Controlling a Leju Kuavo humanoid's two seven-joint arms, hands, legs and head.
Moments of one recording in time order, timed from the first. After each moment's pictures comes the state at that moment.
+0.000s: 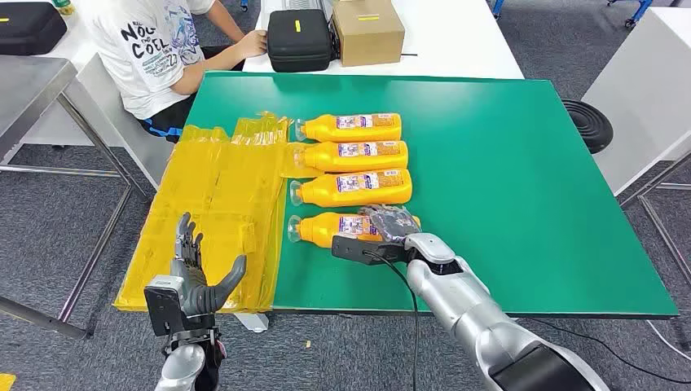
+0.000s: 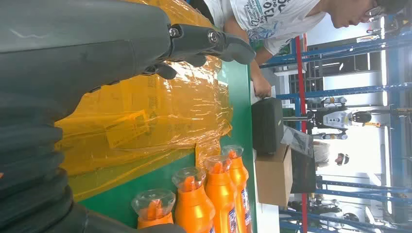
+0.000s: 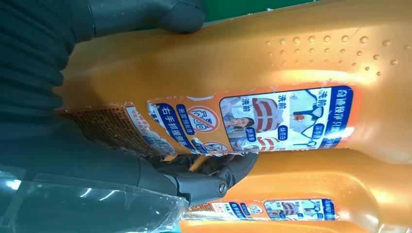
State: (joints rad) left arm -0.03 -0.20 -0.17 -1.27 -0.05 0.26 -0.61; right arm -0.65 0.04 0.58 -0.63 0.91 0.04 -0.09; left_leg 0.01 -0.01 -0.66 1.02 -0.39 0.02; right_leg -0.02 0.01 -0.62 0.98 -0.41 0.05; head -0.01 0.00
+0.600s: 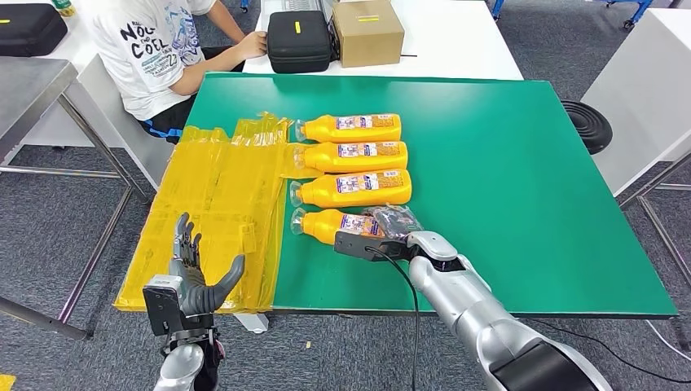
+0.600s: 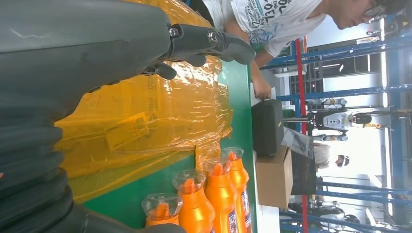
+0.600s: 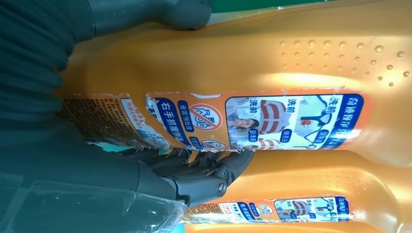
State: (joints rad) left arm -0.03 -0.20 -0.16 -1.27 -0.06 0.26 -0.60; right arm -0.66 0.04 0.57 -0.60 0.92 0.06 -0.09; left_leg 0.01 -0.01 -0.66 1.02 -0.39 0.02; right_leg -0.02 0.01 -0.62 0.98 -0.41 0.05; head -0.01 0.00
